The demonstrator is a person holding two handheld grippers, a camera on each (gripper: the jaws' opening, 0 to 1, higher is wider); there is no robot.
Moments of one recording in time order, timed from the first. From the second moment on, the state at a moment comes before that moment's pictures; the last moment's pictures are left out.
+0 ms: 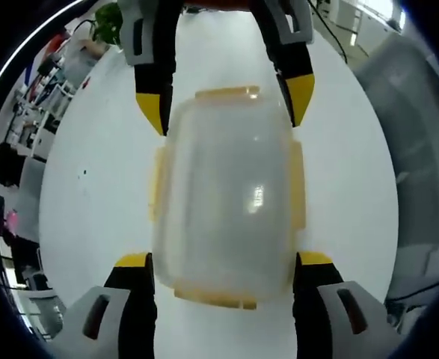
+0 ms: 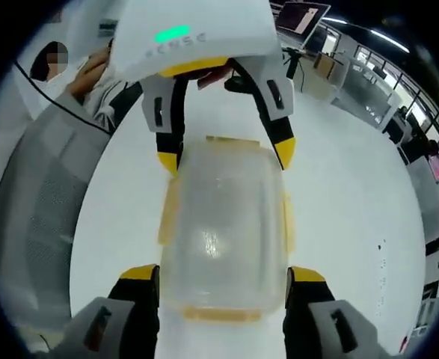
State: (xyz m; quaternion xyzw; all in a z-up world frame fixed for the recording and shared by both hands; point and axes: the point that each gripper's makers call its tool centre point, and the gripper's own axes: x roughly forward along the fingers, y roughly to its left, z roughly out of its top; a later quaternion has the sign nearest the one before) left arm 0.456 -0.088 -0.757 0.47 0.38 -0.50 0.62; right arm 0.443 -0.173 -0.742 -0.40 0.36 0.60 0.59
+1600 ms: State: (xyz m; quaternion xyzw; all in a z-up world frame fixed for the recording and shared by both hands) left arm 0.505 -0.063 -0.757 0.46 0.38 -0.50 0.63; right arm 0.493 -0.145 -0.744 -0.40 0.36 0.60 0.59
